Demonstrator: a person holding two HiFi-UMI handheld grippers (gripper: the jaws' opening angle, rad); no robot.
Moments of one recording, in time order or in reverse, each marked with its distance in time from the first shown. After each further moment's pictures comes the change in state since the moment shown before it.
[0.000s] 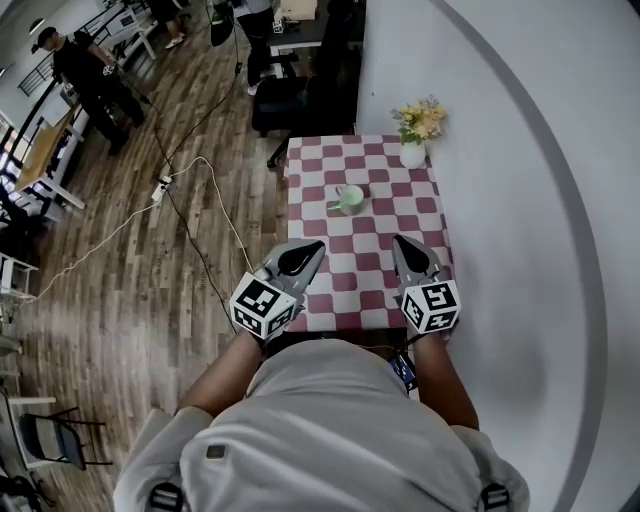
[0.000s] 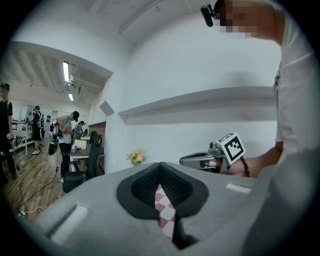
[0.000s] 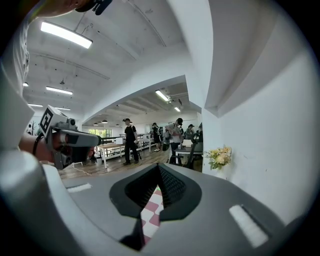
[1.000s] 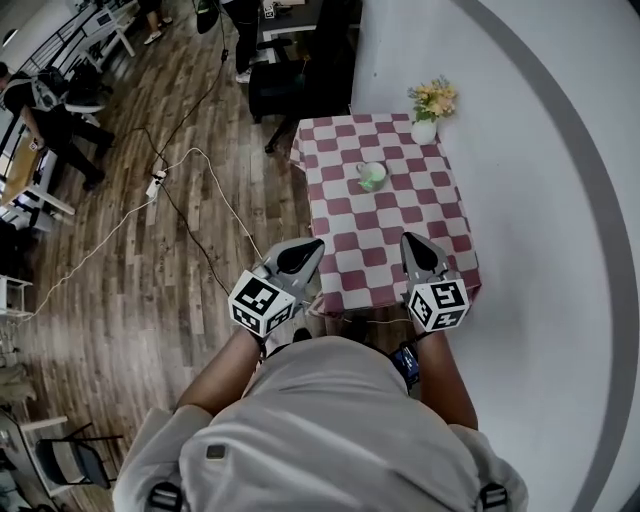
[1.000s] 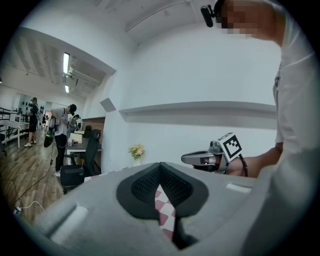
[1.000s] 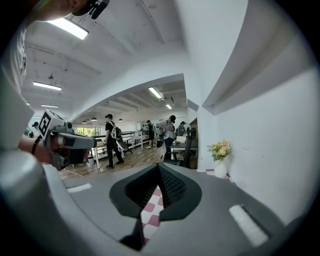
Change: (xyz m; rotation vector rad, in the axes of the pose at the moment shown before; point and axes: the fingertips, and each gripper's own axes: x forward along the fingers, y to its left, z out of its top) left arm -0.119 0.045 -0.026 -0.038 0.017 -0.107; right arm 0.001 0.115 -0.007 0.039 0.032 -0.128
